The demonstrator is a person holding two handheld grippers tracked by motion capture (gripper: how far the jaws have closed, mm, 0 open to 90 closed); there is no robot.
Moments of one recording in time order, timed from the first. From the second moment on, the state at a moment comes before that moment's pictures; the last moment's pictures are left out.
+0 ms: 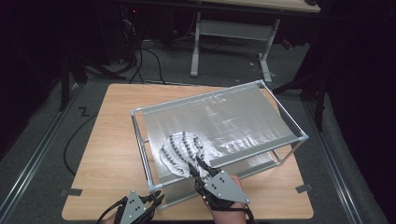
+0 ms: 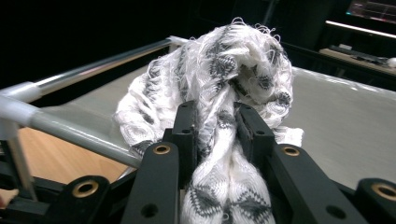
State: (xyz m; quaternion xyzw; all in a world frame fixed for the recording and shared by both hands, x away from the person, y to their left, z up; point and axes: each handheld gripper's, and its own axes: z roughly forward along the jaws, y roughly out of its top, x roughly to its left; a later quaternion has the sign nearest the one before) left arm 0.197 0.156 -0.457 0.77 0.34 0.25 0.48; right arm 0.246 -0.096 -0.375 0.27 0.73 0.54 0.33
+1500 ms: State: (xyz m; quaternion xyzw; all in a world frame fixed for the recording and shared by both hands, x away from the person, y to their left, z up) left arm 0.202 0.188 -0.458 0.76 0.35 0.26 0.47; right arm 0.299 -0.222 -0.374 0.39 0.67 0.48 0.41
